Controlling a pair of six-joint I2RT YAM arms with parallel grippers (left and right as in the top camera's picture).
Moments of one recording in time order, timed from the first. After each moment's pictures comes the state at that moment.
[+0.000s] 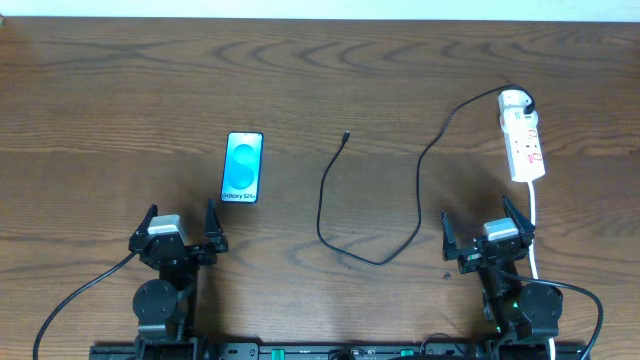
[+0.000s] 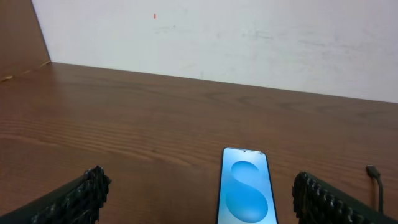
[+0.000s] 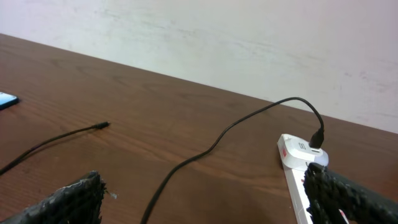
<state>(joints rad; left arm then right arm) 0.01 0.01 0.02 -0.11 -0.05 -0.09 0.02 0.01 0.02 -0.08 -0.19 -0.19</state>
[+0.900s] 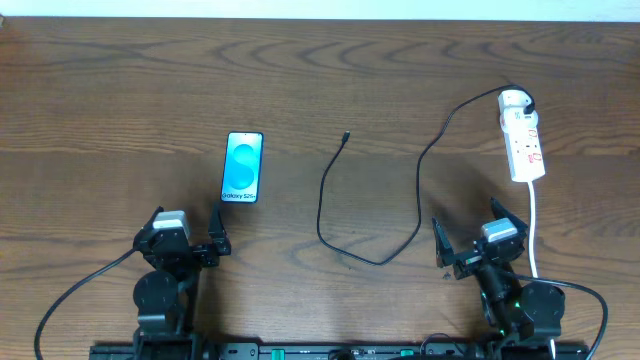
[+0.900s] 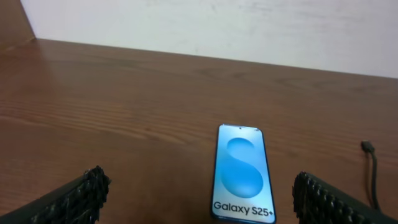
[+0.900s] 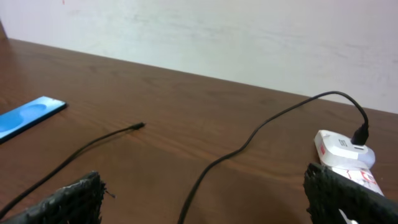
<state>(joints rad) 0.01 0.12 0.07 -0.16 -0.01 -0.09 0.02 0.01 0.07 -0.17 -0.30 -0.10</state>
